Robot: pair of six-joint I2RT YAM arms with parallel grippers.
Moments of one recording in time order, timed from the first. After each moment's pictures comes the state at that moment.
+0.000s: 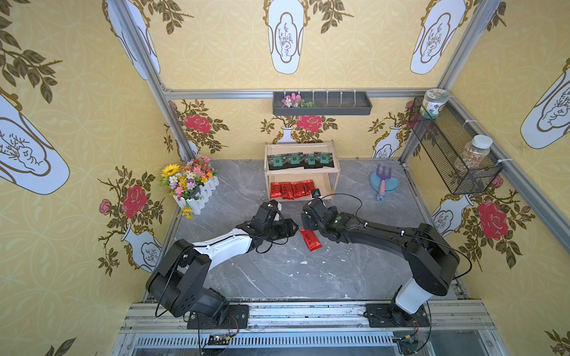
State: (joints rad) left arm -0.60 1.47 0.71 -0.04 0.27 -0.74; right arm 0.80 1.67 1.06 -0.29 0.53 0.42
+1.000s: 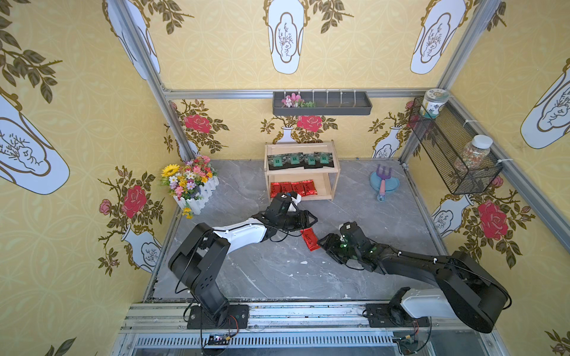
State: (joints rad) left arm -0.67 1.69 0.92 0.10 0.46 -0.78; right arm 0.67 1.32 0.42 0.14 -0.21 1.26
